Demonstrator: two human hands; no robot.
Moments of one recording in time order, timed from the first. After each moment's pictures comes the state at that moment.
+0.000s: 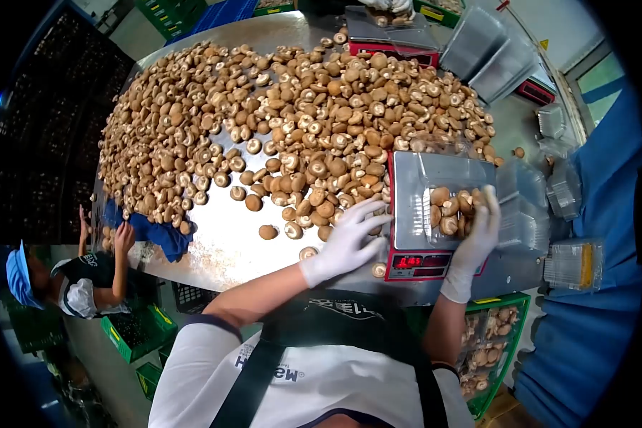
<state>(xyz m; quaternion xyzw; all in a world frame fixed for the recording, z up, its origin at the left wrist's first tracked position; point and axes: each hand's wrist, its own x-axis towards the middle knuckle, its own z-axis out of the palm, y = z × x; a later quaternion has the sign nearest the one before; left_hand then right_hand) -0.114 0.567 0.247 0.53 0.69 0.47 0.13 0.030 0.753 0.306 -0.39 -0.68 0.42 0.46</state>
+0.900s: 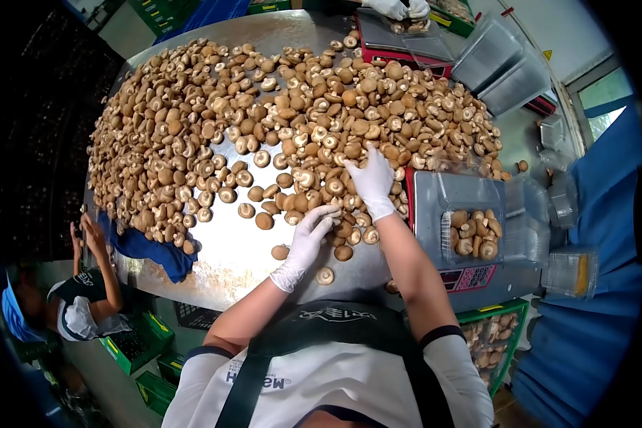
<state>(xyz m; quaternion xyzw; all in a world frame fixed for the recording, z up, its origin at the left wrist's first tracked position) -0.202 0.506 0.208 0.10 0.58 0.70 0.41 -0.211 0.714 0.164 -0.38 -0.89 0.19 0.14</state>
